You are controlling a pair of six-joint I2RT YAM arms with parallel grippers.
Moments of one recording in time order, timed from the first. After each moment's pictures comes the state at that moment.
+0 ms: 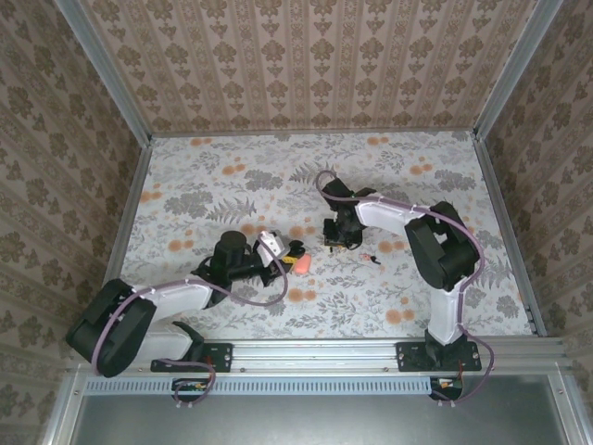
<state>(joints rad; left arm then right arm) -0.66 1.28 0.32 0.53 0.51 0.22 0.54 1.93 1.26 -0.66 -0.10 0.62</state>
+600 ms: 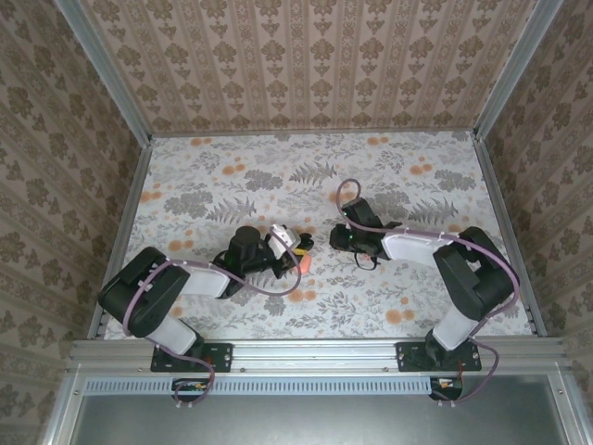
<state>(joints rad) -0.70 1.56 0.41 0.76 0.44 0.16 0.54 1.62 0.77 0.00 -0.06 0.69</state>
